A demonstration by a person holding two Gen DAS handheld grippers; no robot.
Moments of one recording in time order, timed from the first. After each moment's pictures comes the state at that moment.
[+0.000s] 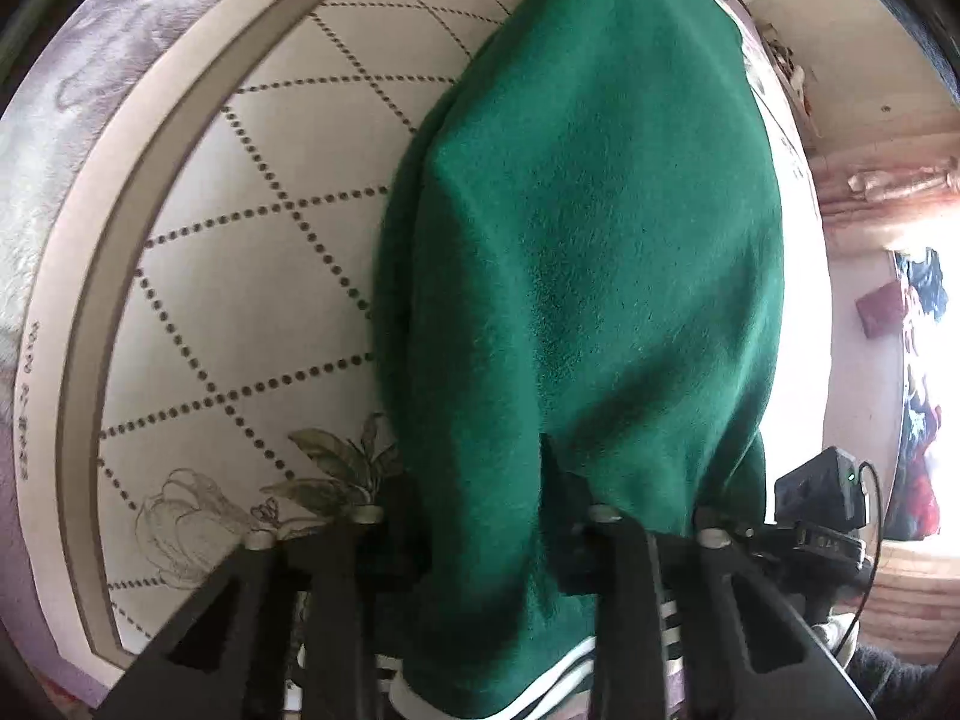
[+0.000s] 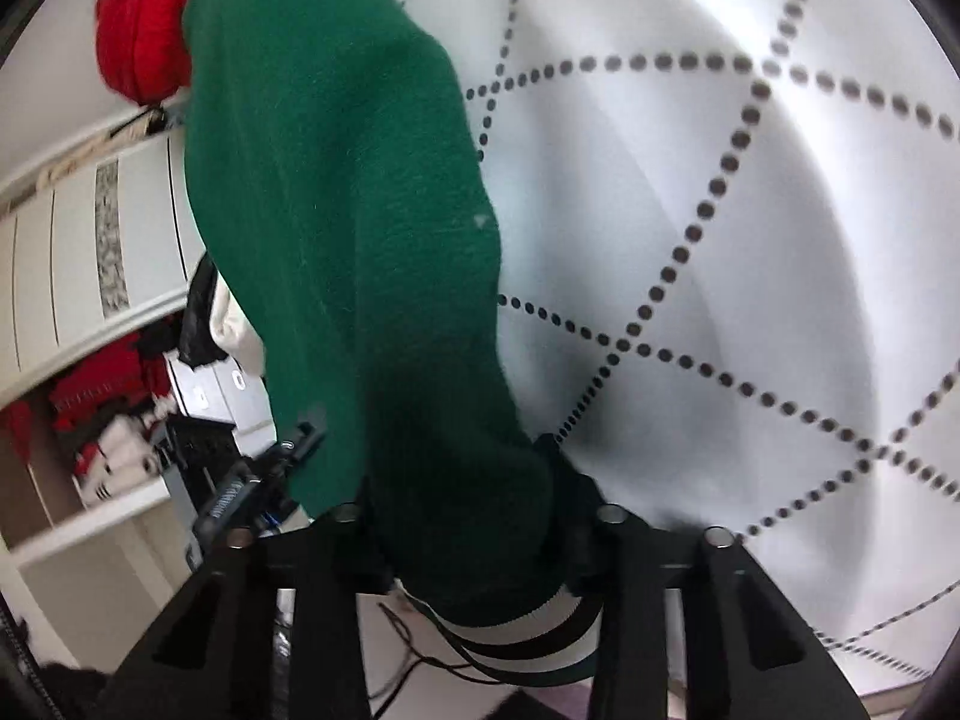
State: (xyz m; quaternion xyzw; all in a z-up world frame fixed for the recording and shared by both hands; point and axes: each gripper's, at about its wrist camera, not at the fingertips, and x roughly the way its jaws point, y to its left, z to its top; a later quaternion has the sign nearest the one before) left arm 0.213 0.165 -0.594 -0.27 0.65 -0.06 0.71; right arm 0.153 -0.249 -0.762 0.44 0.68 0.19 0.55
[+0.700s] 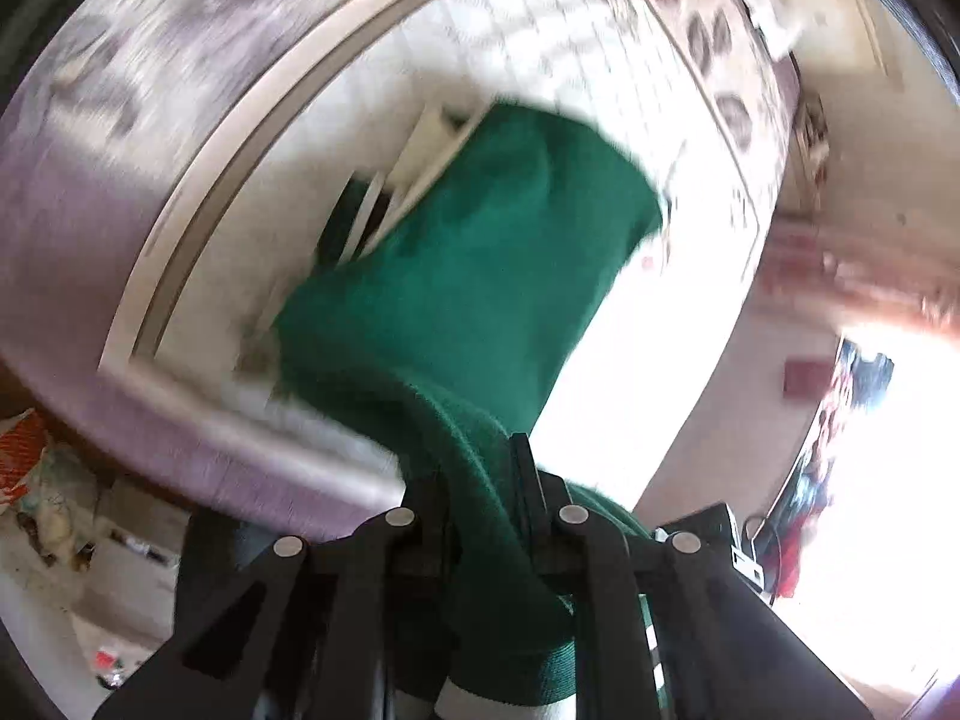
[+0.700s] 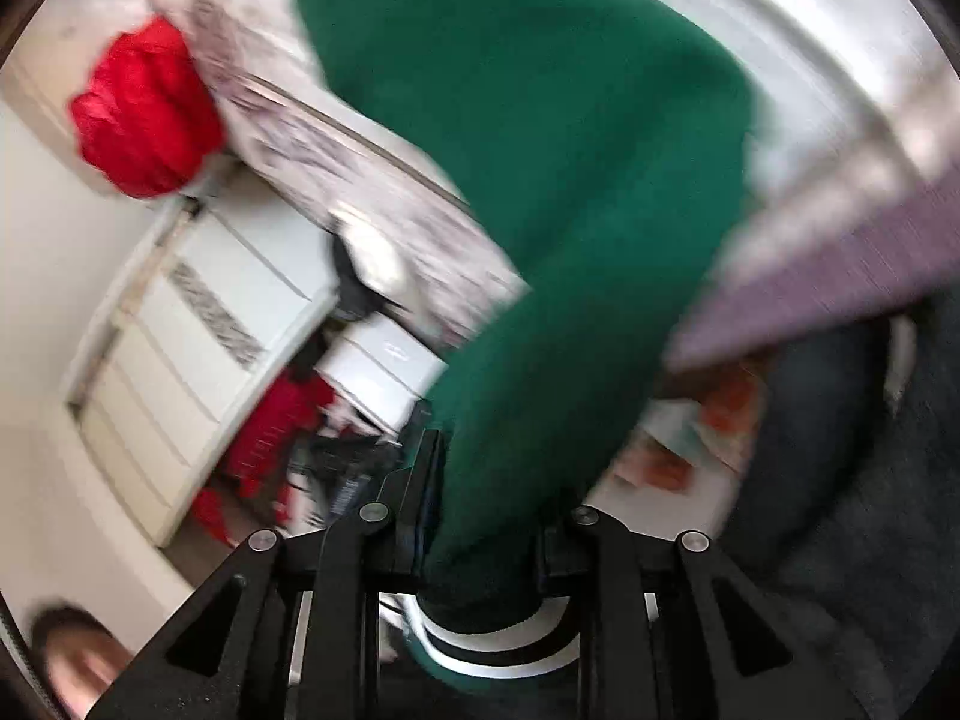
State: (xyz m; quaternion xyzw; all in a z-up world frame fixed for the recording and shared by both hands) left arm 0.228 0.185 -0.423 -0.41 0.69 -0.02 0.60; right arm 0.112 -0.287 -0.581 0.64 0.67 0.16 0.34
